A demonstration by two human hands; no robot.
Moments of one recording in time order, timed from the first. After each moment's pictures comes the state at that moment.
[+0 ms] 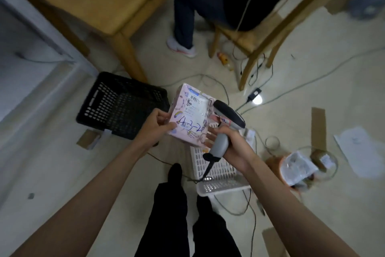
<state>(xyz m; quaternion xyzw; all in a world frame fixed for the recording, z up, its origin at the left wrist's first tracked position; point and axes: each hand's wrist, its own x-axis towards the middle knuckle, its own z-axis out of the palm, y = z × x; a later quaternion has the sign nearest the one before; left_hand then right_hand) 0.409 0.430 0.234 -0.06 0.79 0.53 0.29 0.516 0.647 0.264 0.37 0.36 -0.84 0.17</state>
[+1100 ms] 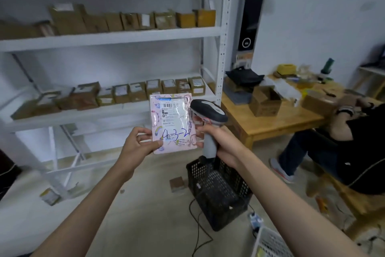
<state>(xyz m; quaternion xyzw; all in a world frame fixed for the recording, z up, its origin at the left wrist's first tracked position) 0.676 0.138 0.561 -0.23 0.72 0.63 -0.19 0.549 0.353 0.585 -0.12 0.56 -0.76 0.31</state>
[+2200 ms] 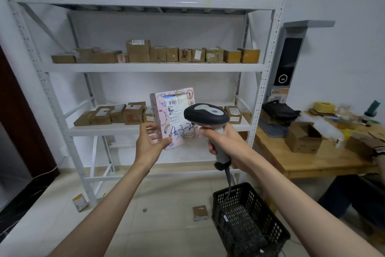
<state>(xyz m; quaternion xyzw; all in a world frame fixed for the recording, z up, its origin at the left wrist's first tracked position) 0.747 0.030 0.604 -0.23 0.70 0.53 -0.41 0.652 0.242 0.674 -0.37 0.65 -0.64 0.19</state>
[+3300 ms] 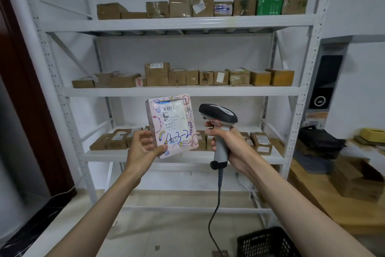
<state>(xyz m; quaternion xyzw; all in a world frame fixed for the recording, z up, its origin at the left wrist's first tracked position) 0.685 -0.097 0.653 -0.24 0.68 0.53 -0.45 0.524 0.094 0.703 -0.30 0.53 -0.74 0.30</state>
